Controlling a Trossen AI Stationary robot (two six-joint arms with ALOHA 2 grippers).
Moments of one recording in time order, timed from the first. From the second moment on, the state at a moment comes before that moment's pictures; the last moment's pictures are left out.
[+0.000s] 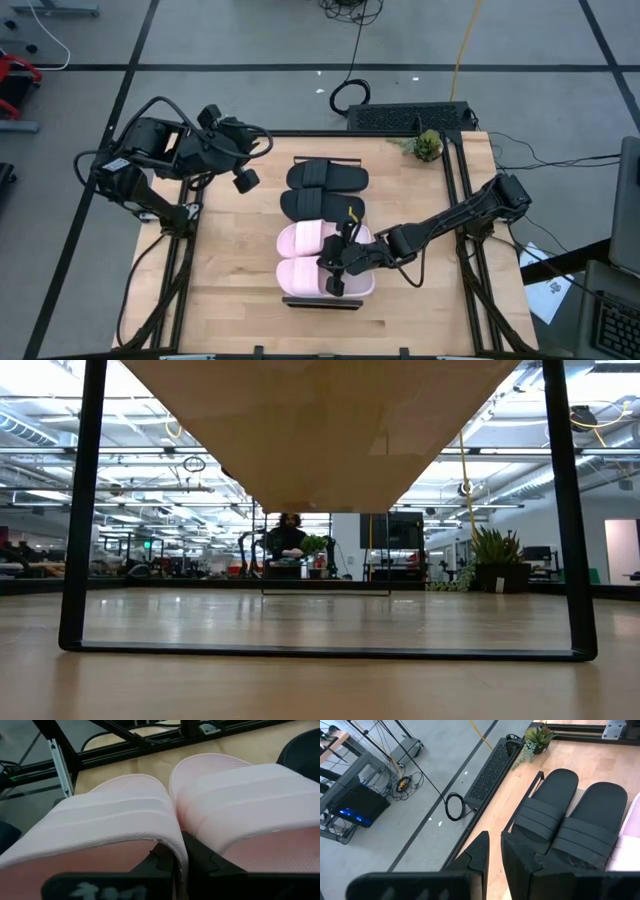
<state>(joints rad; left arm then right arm) -0.12 1.53 2.22 -1.57 -0.70 -0.28 0.38 1.73 1.27 -0.14 0.35 0.45</state>
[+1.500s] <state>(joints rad) -0.12 1.53 2.22 -1.57 -0.68 -0.30 0.41 1.73 1.27 -0.11 0.37 0.38</state>
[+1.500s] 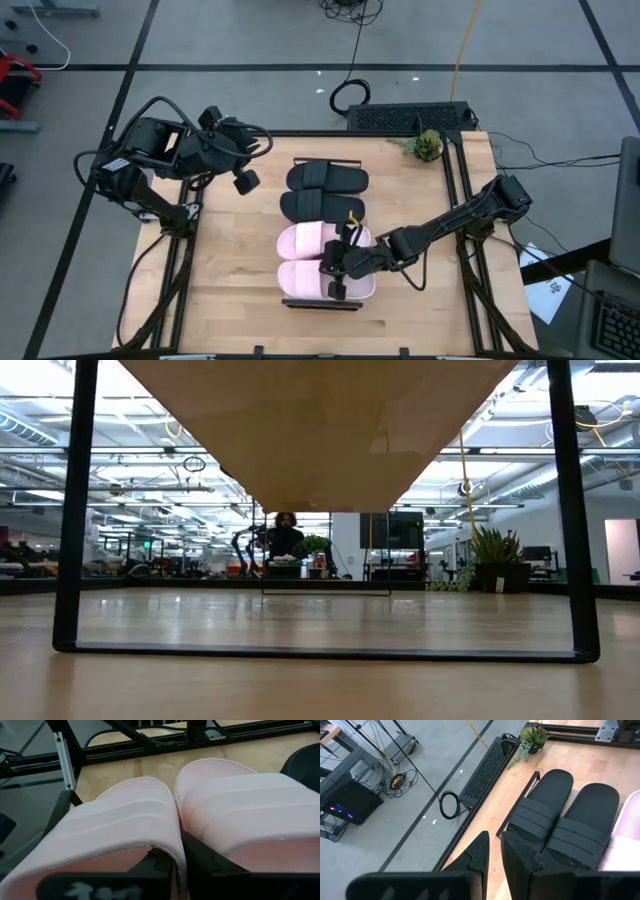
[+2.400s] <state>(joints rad) -0.12 1.53 2.22 -1.57 -0.68 -0.30 0.41 1.74 1.27 -0.10 0.31 0.40</state>
